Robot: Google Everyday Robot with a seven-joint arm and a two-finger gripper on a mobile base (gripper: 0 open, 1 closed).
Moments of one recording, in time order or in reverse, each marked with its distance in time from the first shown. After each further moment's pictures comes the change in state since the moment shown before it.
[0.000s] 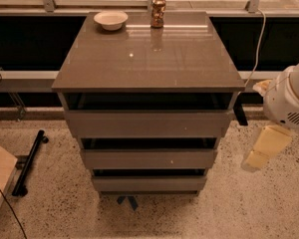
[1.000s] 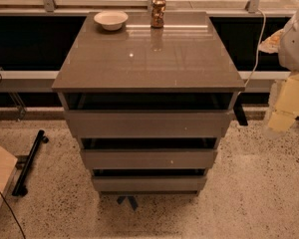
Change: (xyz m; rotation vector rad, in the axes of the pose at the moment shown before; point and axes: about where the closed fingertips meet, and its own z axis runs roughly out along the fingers) arm -0.031 -0.026 -0.080 -0.023 0.051 -0.112
